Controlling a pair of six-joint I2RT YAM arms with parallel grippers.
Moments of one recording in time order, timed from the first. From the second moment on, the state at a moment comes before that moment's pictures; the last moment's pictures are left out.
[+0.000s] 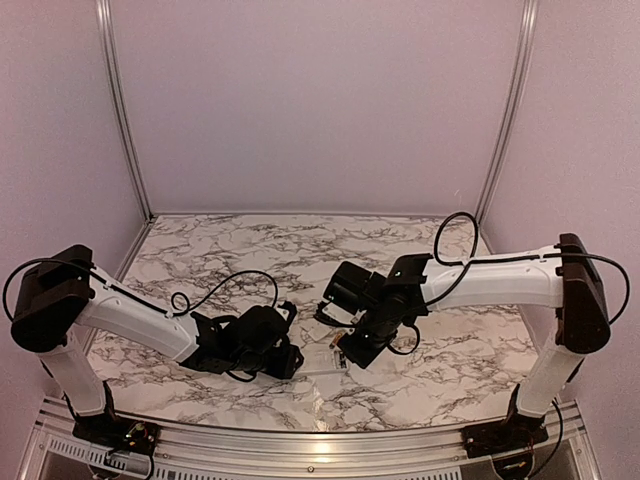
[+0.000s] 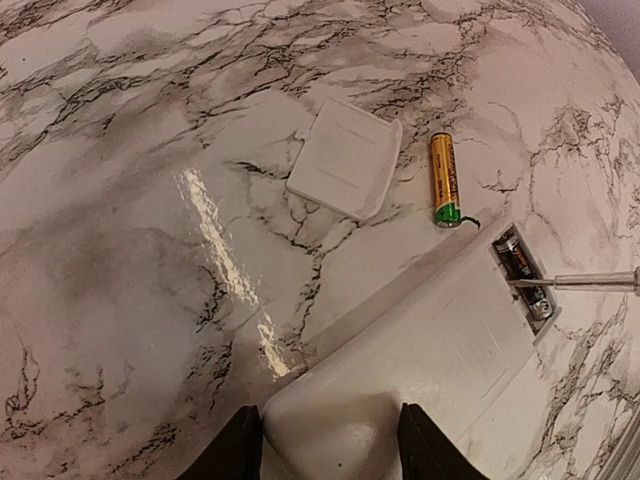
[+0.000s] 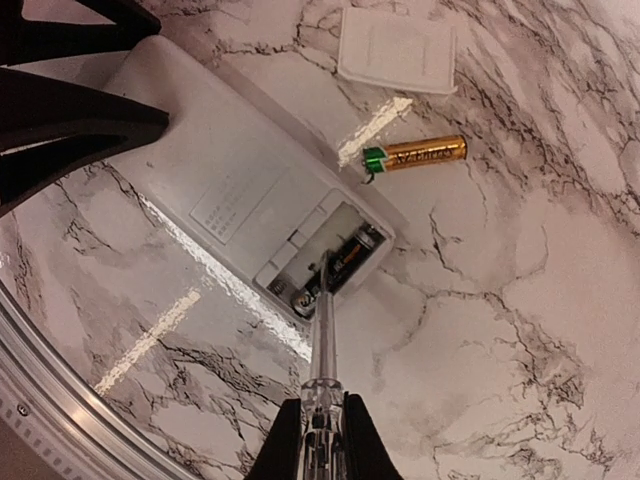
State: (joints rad) left arm -1.14 1.73 0.79 0.09 -0.19 -0.66; right arm 1.07 1.72 1.24 -0.84 0.04 0.26
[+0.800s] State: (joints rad) left arm -1.14 1.74 0.80 0.08 -0.19 -0.65; right arm 1.08 1.74 1.31 -0.95 0.07 0.23
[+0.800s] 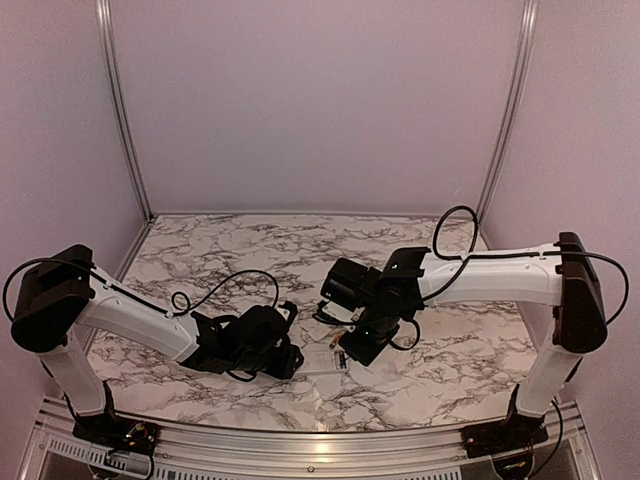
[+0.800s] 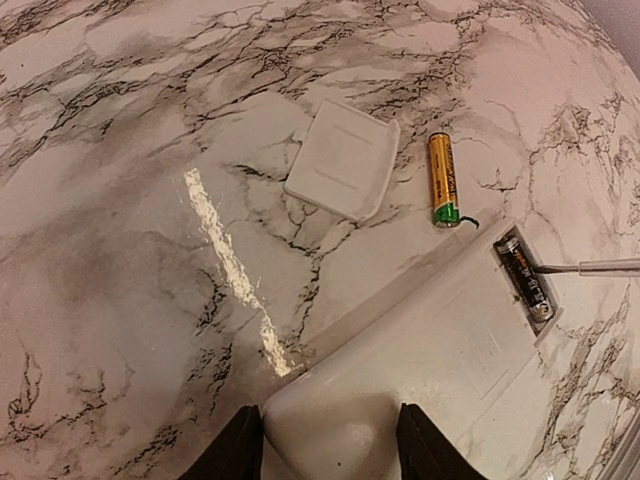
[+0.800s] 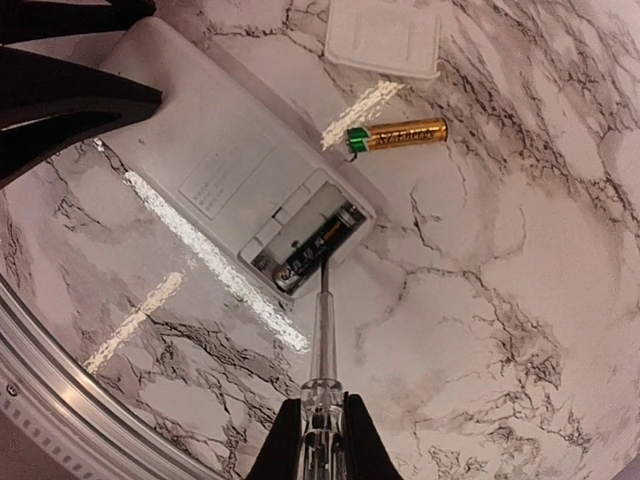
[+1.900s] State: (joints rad) left arm -1.14 1.74 0.80 0.09 -0.20 -0.64; right arm 1.07 1.67 1.16 -0.78 -0.01 0.16
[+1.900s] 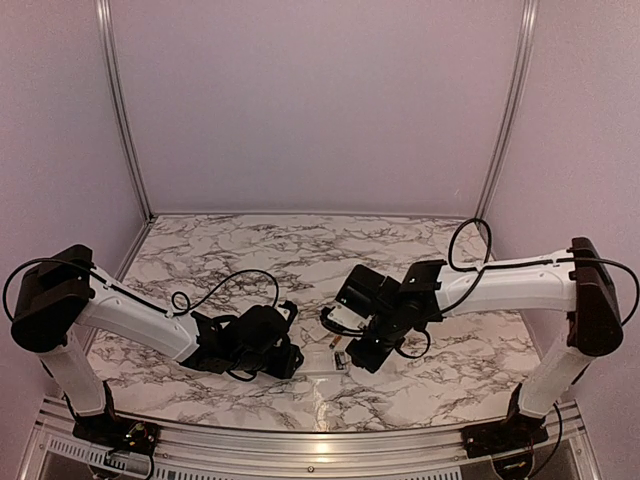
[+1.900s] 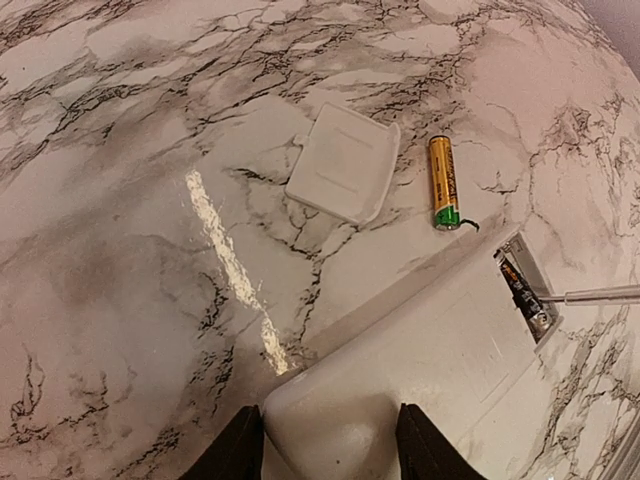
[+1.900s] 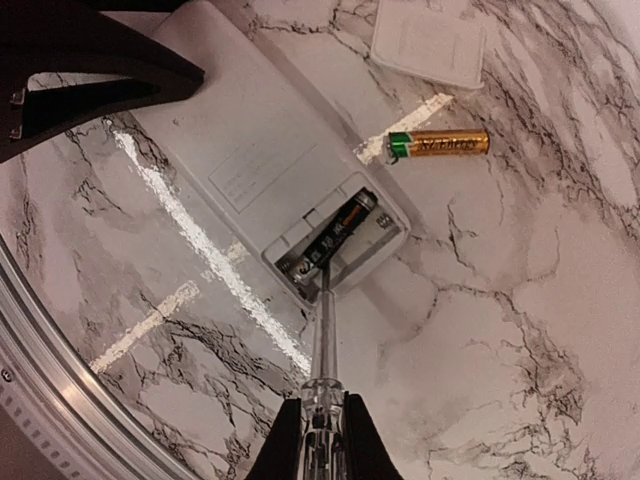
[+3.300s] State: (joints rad) left arm -1.14 1.74 0.80 0.09 -0.20 -0.64; right arm 1.07 1.47 0.79 -0.33 -0.07 0.27
